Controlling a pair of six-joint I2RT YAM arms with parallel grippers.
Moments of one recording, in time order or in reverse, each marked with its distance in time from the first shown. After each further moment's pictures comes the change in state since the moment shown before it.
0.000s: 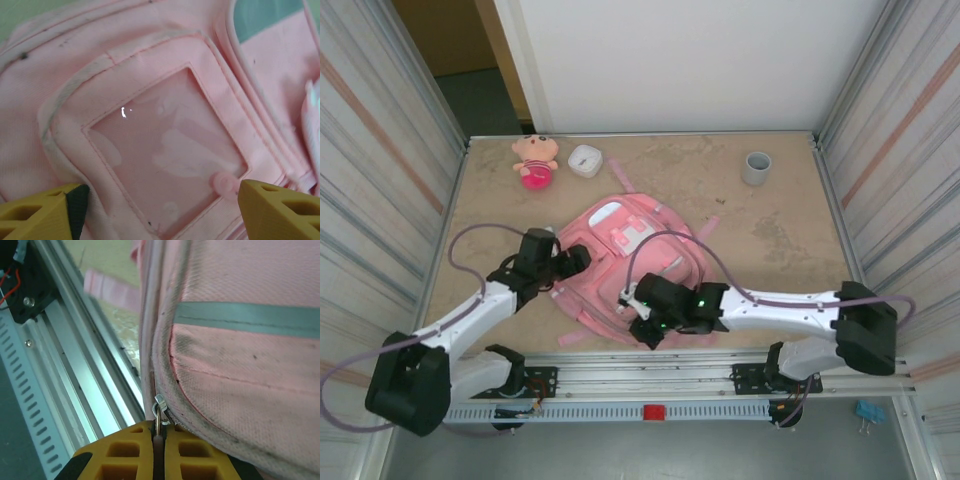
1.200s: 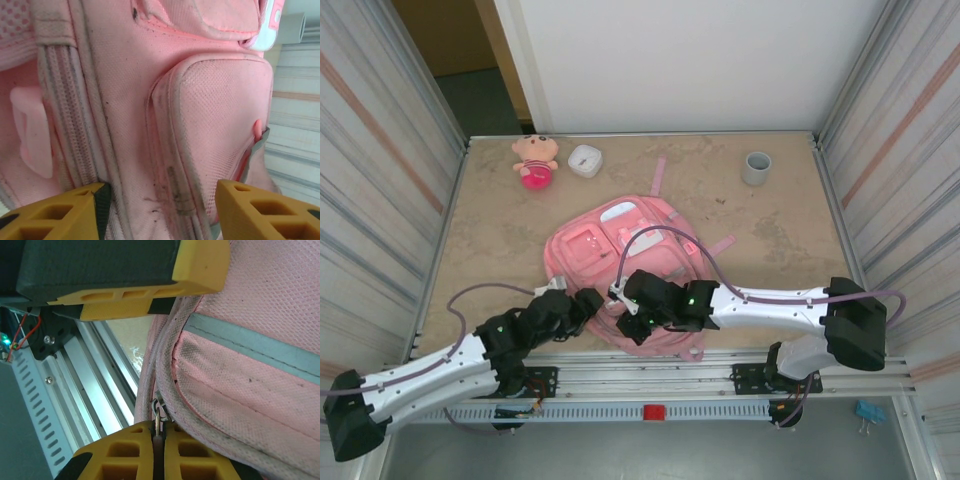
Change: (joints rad) left arm -0.612 -0.514 -0.249 -0.111 -0.229 -0.878; right arm -0.009 0.037 0.045 0.053 0.016 0.058
